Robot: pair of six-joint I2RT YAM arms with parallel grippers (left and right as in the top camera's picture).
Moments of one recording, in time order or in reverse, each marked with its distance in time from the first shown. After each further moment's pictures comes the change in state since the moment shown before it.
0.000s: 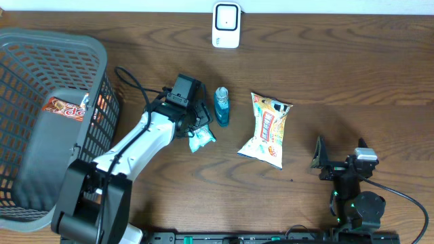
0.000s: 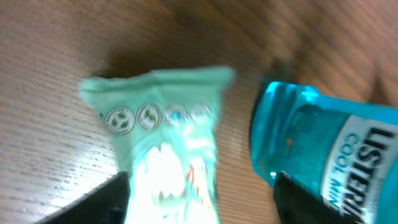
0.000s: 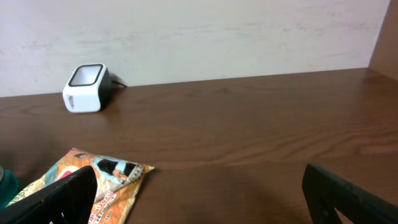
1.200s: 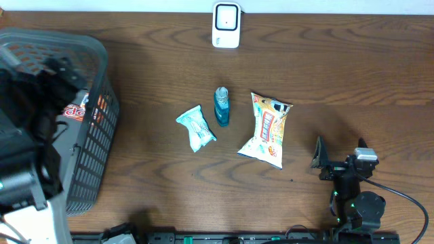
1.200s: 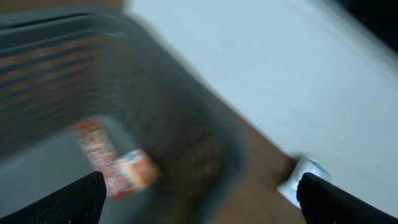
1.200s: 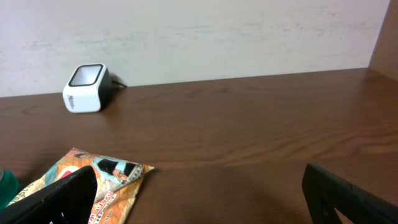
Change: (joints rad) left arm 0.734 -0.579 0.428 -0.359 -0.084 0.336; right arm 0.000 0.000 0.000 0.000 0.000 0.000
